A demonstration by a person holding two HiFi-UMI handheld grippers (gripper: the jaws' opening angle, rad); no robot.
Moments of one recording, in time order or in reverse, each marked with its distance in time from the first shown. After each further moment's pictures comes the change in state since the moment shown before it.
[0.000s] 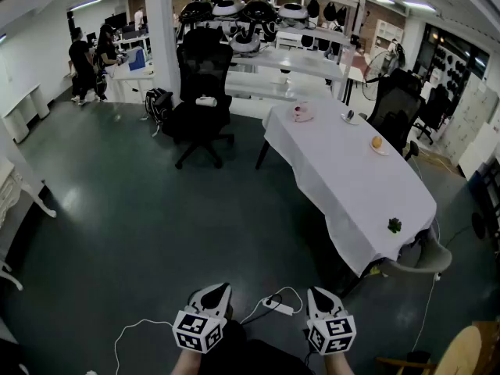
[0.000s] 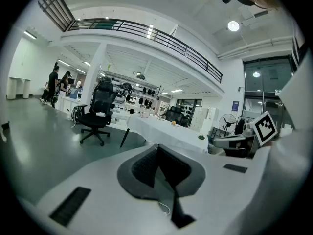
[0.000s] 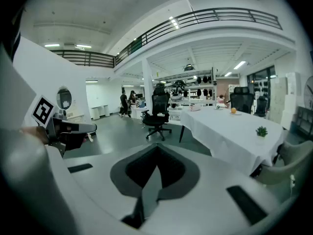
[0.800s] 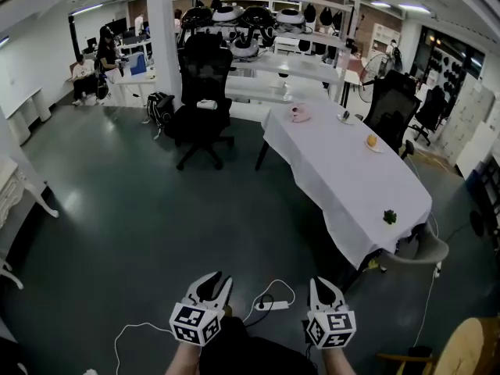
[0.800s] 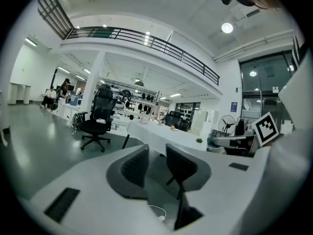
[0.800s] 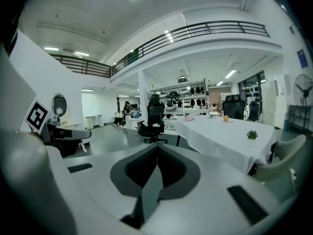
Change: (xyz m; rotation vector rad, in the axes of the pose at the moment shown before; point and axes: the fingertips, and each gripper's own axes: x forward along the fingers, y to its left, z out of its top) left arm -0.037 -0.016 0.017 0.027 -0.054 -0.007; right arm -0.041 0.011 0.016 0.047 -0.127 -0.064
